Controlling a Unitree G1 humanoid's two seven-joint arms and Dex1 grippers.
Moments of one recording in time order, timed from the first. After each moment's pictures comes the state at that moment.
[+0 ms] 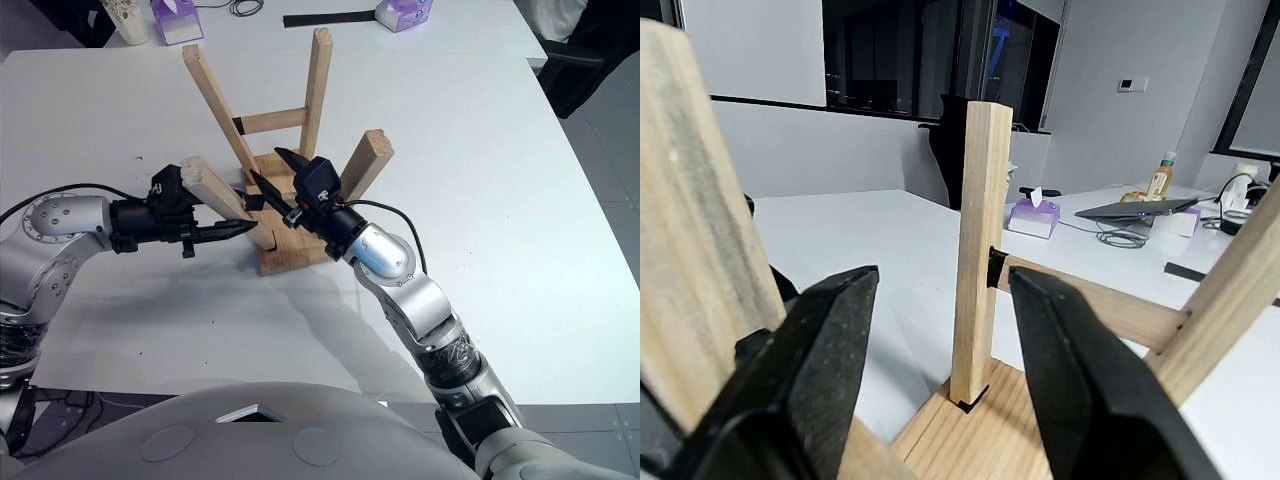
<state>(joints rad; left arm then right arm) -0.17 0.78 -0.11 -0.41 -0.54 0.49 -0.96 -0.11 -0.34 0.46 -0.43 0.27 0.27 0.25</state>
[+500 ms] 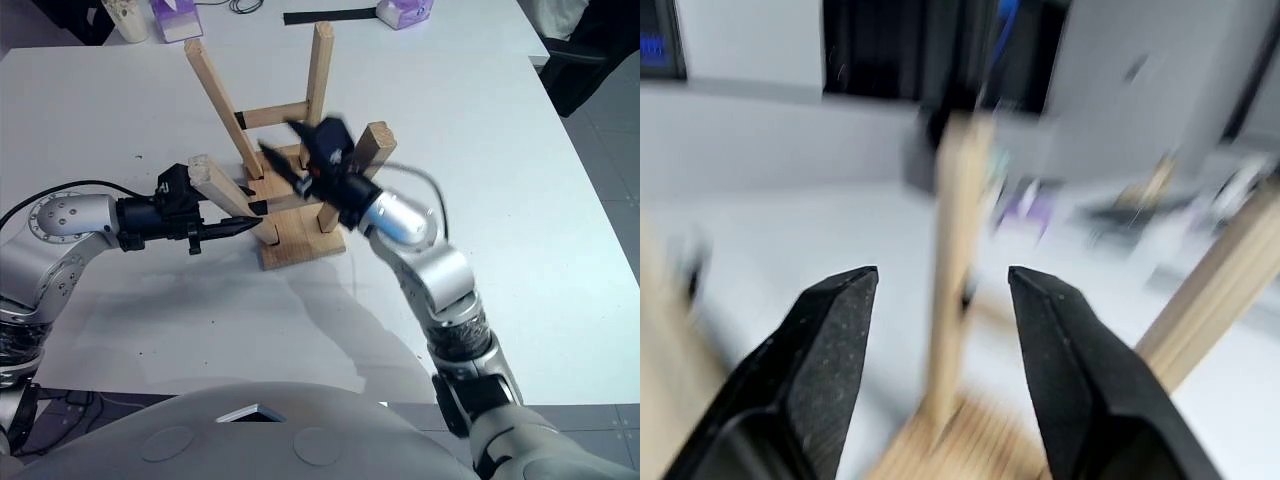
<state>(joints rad) -0.18 0.77 -0.14 -0.42 -0.51 0.46 -0.91 -0.36 -0.27 0.23 -0.56 0.39 0.53 0.28</state>
